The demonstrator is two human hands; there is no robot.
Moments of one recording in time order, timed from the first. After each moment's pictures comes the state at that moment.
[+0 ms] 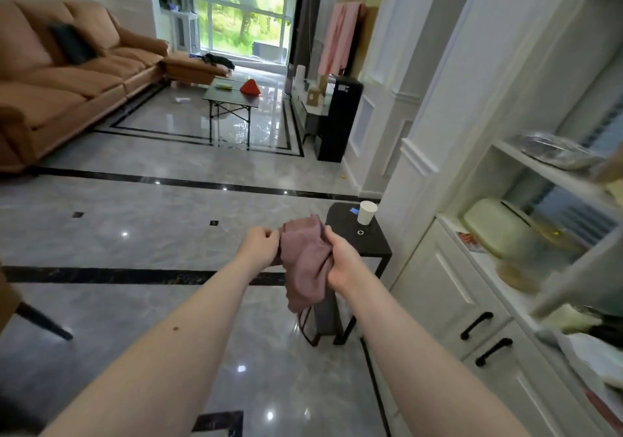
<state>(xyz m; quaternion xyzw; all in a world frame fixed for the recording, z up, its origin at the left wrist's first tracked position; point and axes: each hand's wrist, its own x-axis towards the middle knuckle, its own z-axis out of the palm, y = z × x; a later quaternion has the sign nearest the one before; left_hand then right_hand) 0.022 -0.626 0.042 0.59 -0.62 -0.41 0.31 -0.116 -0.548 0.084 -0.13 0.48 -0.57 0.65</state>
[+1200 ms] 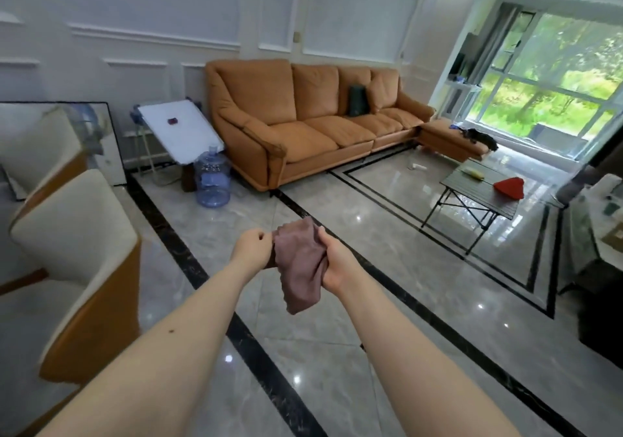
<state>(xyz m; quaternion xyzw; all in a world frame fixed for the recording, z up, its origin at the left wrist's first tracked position) 0.384 -1.193 0.038 0.79 -0.27 -0.25 0.49 0.235 -1.247 0.094 -0.36 0.36 -0.21 0.83</state>
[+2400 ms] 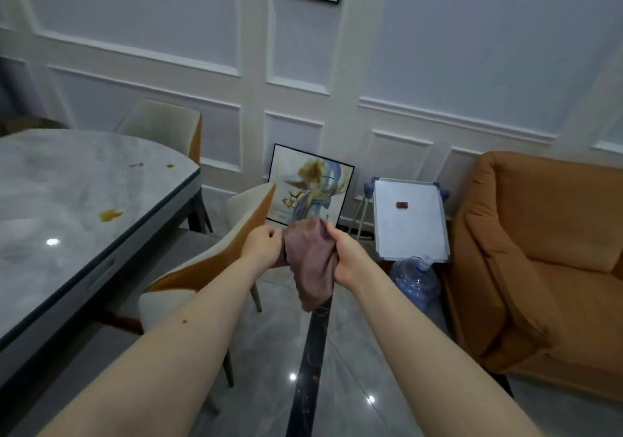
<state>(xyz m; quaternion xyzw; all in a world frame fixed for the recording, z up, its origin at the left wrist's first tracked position) 0.970 -1.358 0.066 0.87 0.09 0.02 0.49 0.941 -1.508 0.111 -0.49 0.16 0.20 0.84</state>
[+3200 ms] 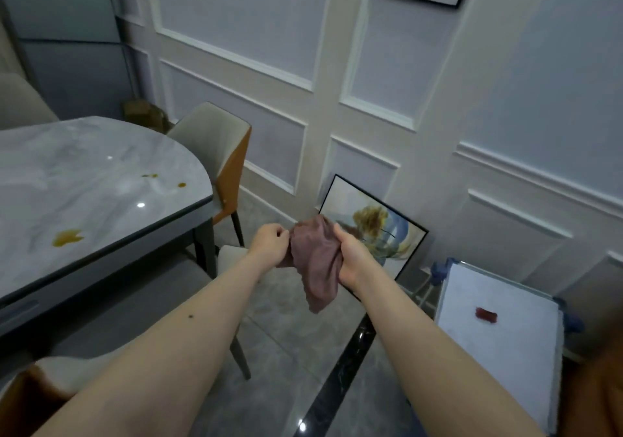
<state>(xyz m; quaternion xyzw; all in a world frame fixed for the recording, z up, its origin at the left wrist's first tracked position) 1.355 -1.397 0.055 0.84 0.24 0.10 0.47 1.402 -1.539 0.082 -0.53 0.07 0.36 0.77</state>
